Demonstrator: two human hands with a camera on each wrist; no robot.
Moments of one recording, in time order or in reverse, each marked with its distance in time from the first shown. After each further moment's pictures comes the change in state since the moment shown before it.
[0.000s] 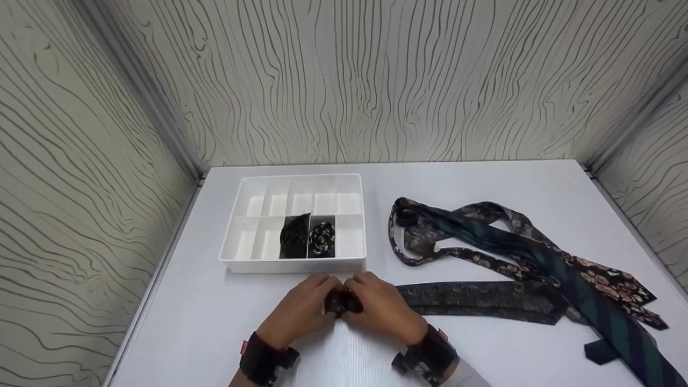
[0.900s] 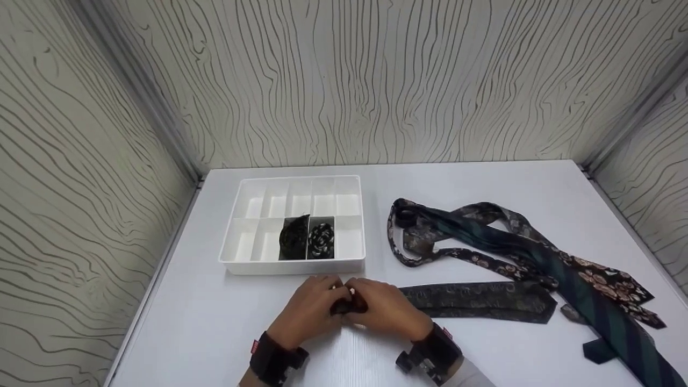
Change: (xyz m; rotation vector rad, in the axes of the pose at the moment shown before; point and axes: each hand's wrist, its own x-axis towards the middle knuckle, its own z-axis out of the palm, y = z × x) left_hand 0.012 0.009 0.009 0.148 0.095 0.118; right_hand -0.003 0.012 -0.004 0.129 -0.077 0.070
